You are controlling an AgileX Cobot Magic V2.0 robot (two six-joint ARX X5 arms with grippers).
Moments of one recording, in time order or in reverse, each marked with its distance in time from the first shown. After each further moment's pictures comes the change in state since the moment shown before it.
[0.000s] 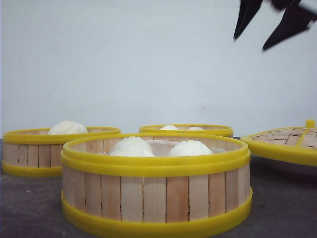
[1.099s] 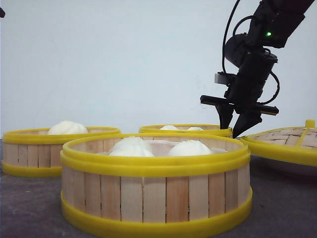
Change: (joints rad) left arm -0.059 0.002 0.000 -0.052 0.000 -0.001; right arm 0.089 0.495 0.066 0.182 0.201 0.105
